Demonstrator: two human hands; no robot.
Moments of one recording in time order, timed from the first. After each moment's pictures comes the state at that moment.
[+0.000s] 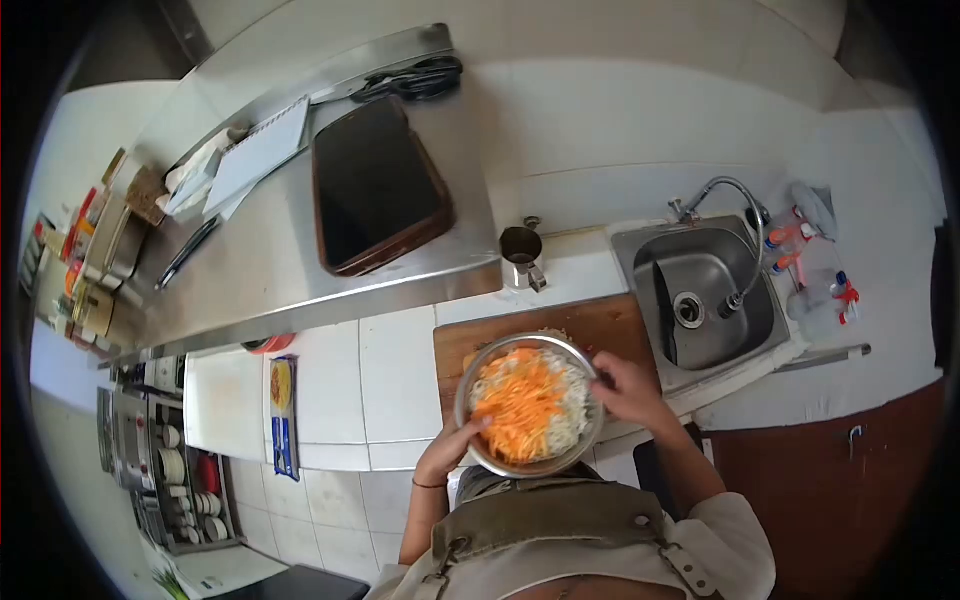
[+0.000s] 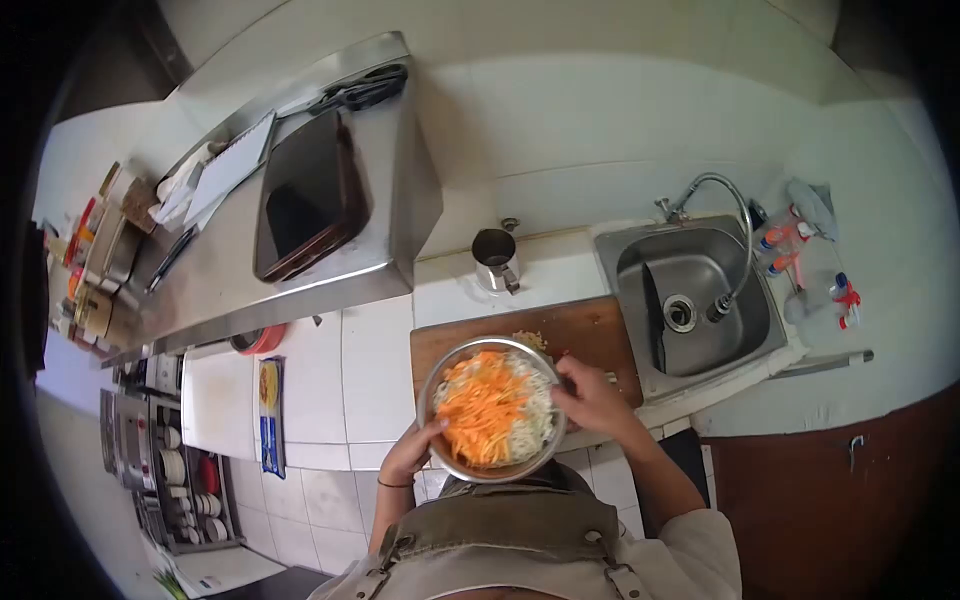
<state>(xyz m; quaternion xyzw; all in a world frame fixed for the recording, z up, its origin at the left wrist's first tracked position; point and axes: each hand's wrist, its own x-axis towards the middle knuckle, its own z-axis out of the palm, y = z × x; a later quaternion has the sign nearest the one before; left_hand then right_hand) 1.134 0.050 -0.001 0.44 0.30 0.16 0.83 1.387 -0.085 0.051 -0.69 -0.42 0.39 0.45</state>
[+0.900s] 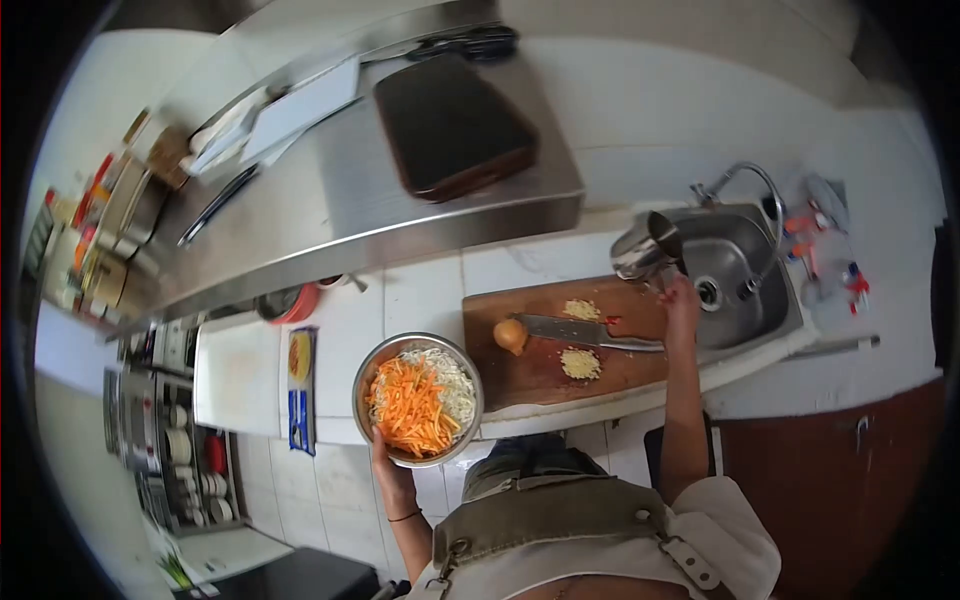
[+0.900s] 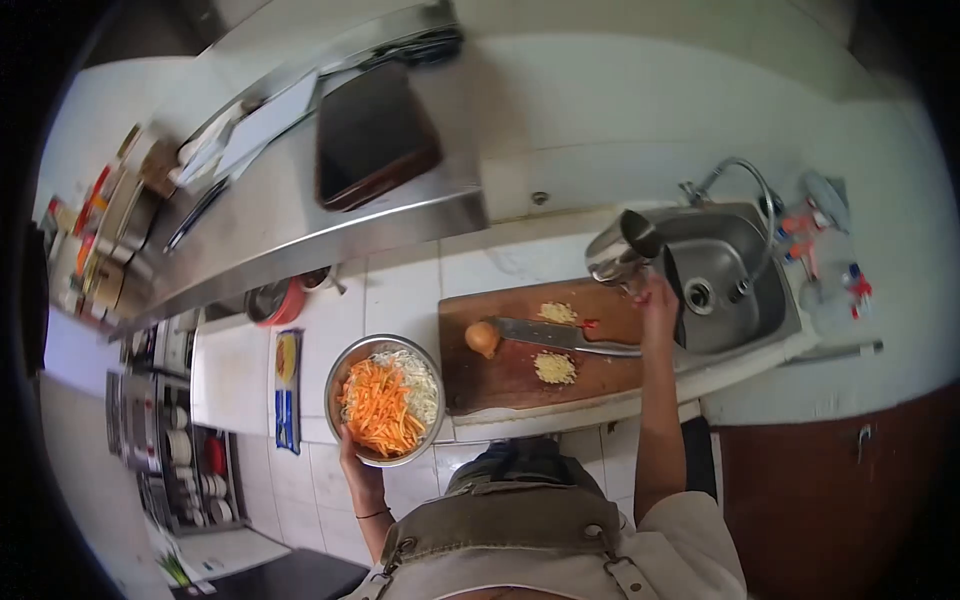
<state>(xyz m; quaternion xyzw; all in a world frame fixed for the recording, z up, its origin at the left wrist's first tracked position) 1.001 0.035 0.007 0.29 0.44 0.47 0.71 1.453 -0.051 -0.017 -0.59 -0.11 0.18 0.78</state>
